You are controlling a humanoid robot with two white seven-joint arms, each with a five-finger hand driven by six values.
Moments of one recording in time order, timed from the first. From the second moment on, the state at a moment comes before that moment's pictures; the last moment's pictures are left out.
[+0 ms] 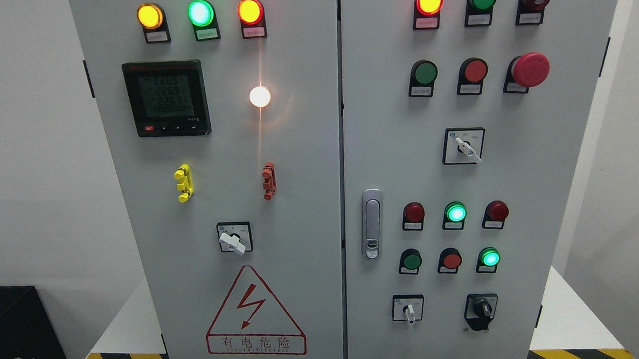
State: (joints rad) left arm 0.00 -0.10 -0.14 0.00 0.10 -0.06 0.15; right arm 0.08 0.12 -0.04 -1.25 1.24 0.01 -0.25
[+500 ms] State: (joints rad) left arm 0.00 -0.10 -0.14 0.00 0.10 -0.06 0.15; right arm 0.07 0.12 -0.05 -1.43 1.26 0.07 -0.19
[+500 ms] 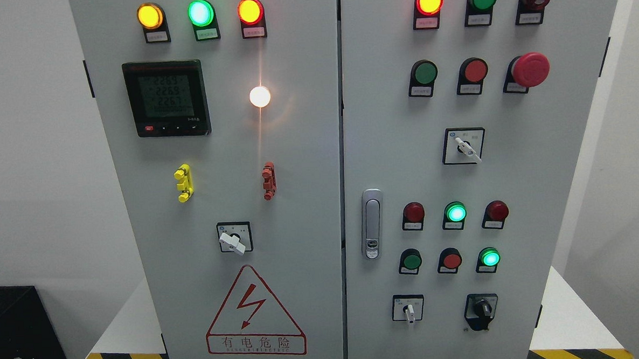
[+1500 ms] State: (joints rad) left arm 0.00 -0.10 -0.14 0.00 0.10 -0.06 0.15; right arm -0.04 0.13 -0.09 -1.62 1.28 0.14 -0.03
